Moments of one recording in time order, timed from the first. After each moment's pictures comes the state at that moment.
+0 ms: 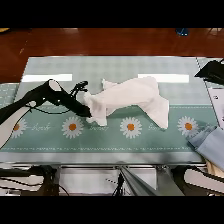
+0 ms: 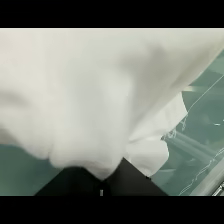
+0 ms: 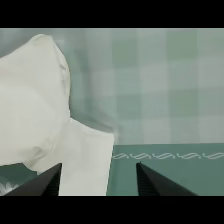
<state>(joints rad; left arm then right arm) -0.20 -1.58 1.00 0.91 -1.15 -0.96 -0.40 -1.34 1.45 -1.15 1.40 1.35</state>
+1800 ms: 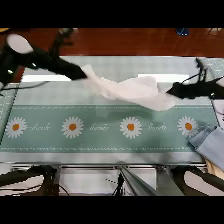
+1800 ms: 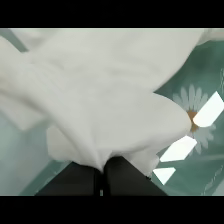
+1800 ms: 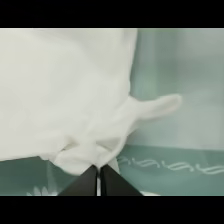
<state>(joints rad) -0.15 -1.41 1.50 0.92 -1.25 -1.01 -0.22 -1.21 0.99 -0.90 1.03 1.25</state>
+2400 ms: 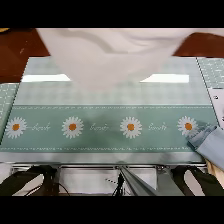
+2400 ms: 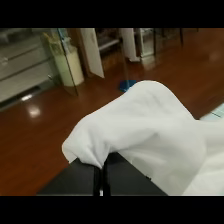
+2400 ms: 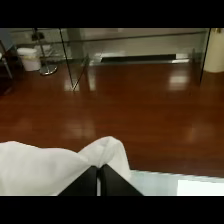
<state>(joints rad) -0.07 -1.10 2.10 1.01 -1.12 -1.09 -0.28 -0.78 1.58 -1.02 1.06 1.32</state>
